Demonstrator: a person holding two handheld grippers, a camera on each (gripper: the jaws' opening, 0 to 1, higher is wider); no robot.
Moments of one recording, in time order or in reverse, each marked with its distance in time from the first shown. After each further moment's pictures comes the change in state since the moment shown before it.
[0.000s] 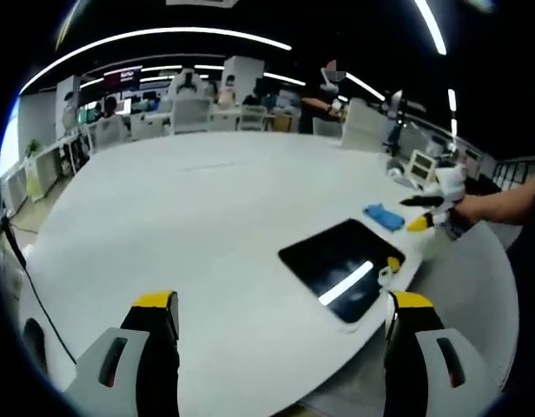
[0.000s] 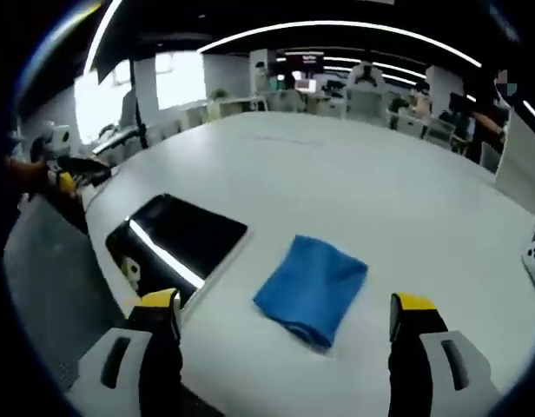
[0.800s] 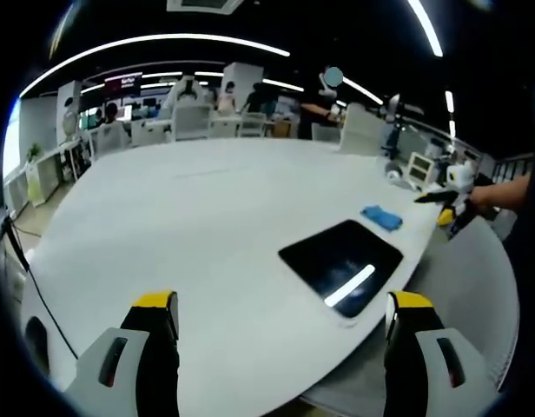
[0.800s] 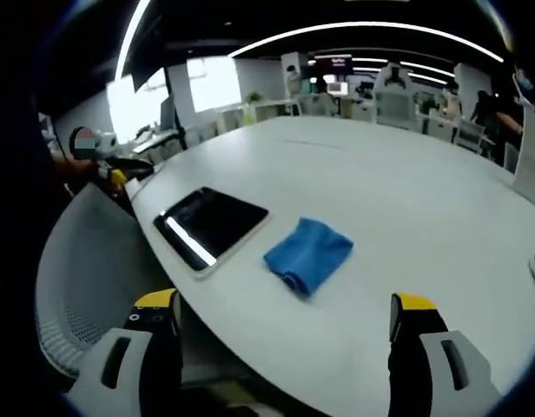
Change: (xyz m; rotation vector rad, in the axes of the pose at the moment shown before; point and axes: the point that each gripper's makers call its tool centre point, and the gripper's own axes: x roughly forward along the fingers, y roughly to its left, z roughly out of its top) left arm -0.009 -0.001 0.000 0.044 -0.031 0.009; right arm -0.057 -0.012 -0.012 -0.115 -0.007 0.149
